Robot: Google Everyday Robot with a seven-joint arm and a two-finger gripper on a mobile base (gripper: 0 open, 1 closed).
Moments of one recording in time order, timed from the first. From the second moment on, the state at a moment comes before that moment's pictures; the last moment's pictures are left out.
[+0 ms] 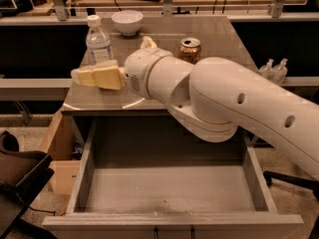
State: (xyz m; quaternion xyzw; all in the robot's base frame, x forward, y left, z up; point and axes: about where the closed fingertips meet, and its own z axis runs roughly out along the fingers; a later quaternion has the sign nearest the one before) arm 0.551 0.096 0.986 -0.29 0.68 0.27 0.62
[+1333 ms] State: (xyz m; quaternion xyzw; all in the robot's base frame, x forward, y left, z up) arm 0.605 0.154 0.966 -0.32 0.65 0.28 0.64
